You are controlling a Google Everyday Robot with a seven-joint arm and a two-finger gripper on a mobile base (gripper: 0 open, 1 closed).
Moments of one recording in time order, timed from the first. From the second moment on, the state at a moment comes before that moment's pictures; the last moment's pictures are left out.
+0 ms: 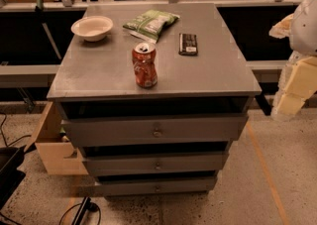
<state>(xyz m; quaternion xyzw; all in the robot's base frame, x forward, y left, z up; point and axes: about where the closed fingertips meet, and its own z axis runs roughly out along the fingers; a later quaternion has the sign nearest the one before) 0.438 -0.216 0.977 -0.60 0.78 -0.04 0.16</state>
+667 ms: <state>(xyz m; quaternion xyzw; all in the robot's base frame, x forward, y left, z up) 0.441 -0.218 0.987 -0.59 0.79 -0.04 0.16</state>
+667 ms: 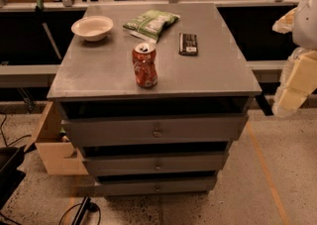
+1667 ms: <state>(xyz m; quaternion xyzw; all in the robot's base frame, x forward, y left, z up) 0.458 -0.194 0.860 -0.59 0.78 -0.04 0.21</state>
